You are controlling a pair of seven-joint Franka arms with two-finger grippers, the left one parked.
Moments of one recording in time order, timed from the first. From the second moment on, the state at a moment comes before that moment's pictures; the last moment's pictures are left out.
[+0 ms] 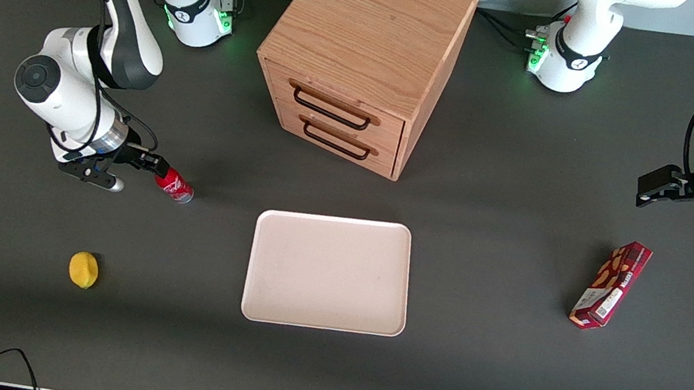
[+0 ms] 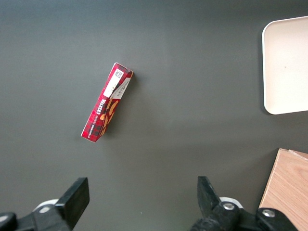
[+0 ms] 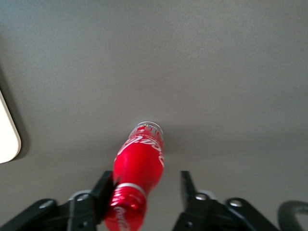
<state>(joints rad) -0.02 0.09 0.13 -2.27 0.03 2.34 0.34</state>
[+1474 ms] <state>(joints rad) 0.10 0.64 0.31 -0.99 0.00 1.58 0.88</state>
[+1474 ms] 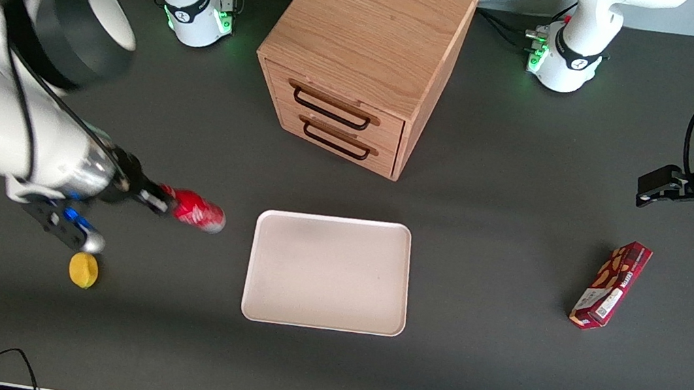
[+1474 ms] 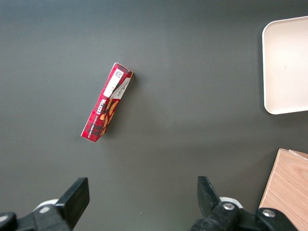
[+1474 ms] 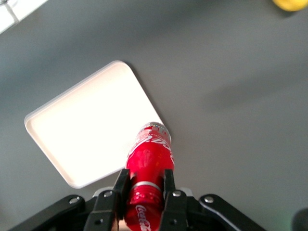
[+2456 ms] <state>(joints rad) 0.19 0.94 0.32 -0.90 -0.17 1.90 1.11</state>
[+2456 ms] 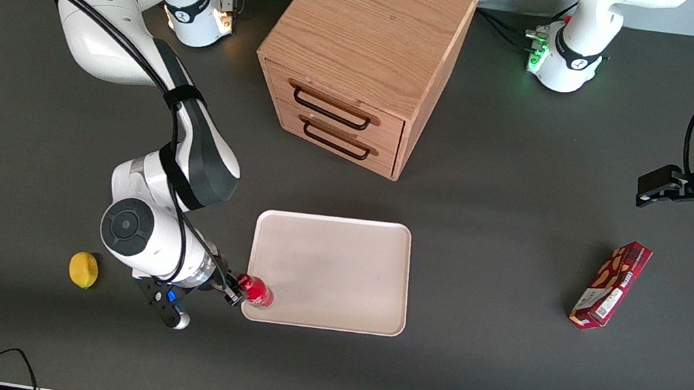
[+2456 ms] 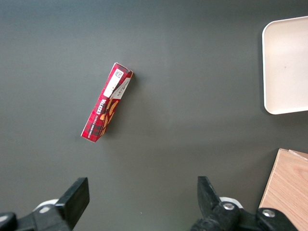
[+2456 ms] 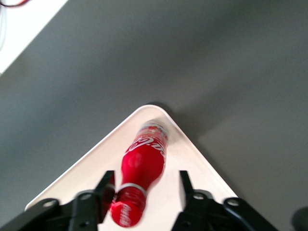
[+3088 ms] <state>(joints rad) 0.01 0.35 0.42 -1.01 -0.16 1.32 0.76</state>
